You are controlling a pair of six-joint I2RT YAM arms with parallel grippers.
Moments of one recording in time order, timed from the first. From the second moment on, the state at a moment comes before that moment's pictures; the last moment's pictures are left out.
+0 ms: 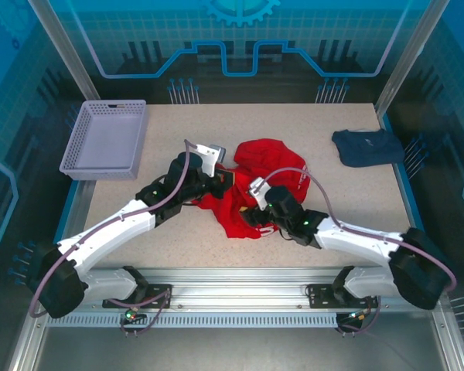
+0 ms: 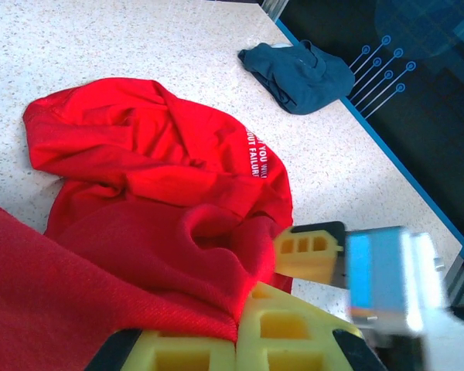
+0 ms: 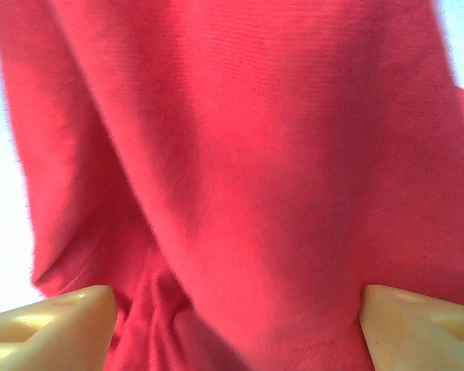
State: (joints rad) left arm -0.64 1.23 0.92 -0.14 0.15 -0.42; right arm 0.84 1.29 0.63 0.06 0.21 0.01
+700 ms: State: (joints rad) left arm -0.46 1.49 0.98 -0.12 0.08 -0.48; right arm 0.52 1.18 0.68 0.00 -0.18 0.21
